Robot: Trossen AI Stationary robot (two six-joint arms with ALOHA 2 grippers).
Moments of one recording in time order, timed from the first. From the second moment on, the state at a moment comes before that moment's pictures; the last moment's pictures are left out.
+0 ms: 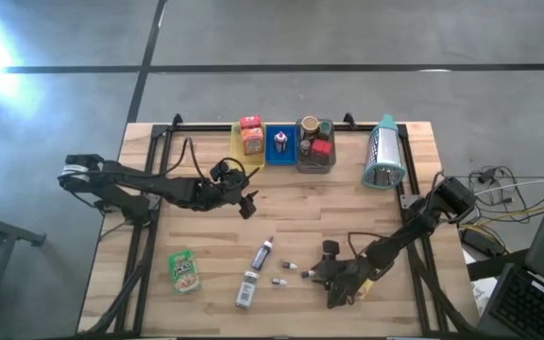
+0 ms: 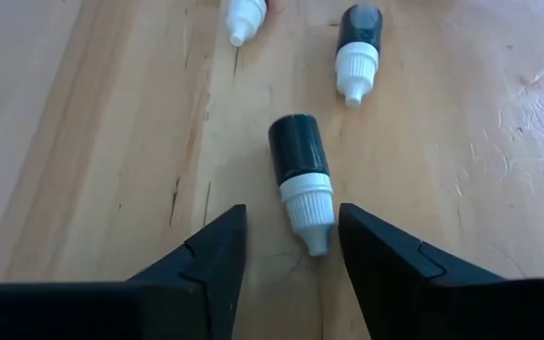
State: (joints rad) left arm -0.03 1.37 0.76 -0.08 -0.56 -0.36; right arm 0.66 1.82 0.69 0.27 0.42 0.53
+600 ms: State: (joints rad) left arm -0.03 1.37 0.76 -0.08 -0.56 -0.36; right arm 0.66 1.81 0.69 0.26 0.41 0.51
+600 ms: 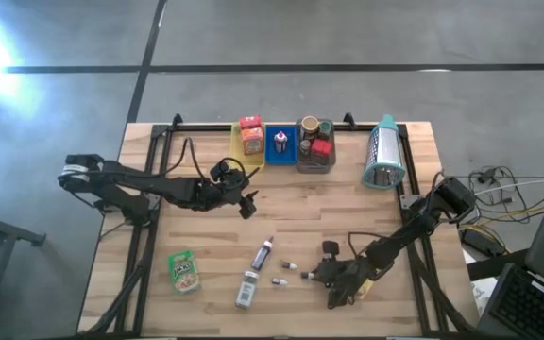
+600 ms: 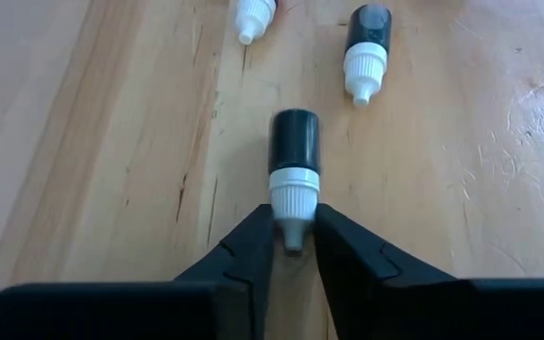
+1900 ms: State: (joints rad) left arm -0.03 1.37 0.76 -0.08 -0.56 -0.36; right arm 0.55 1.62 0.97 -0.60 0.39 0.25
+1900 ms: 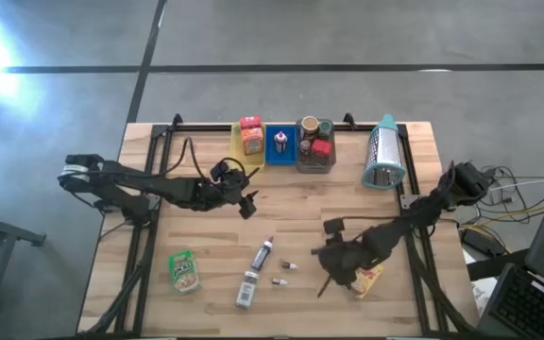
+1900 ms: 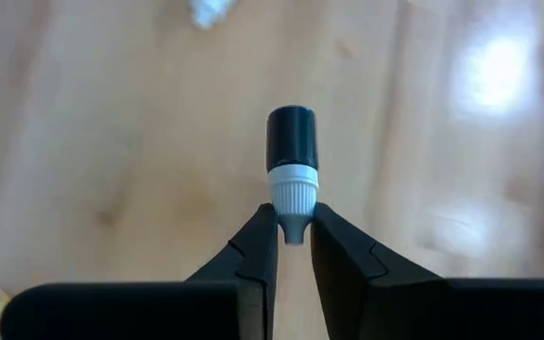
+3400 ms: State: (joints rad) left arm -0.03 1.37 0.76 -0.08 -0.56 -0.36; right arm 0.18 2.05 1.44 -1.41 0.66 -0.58
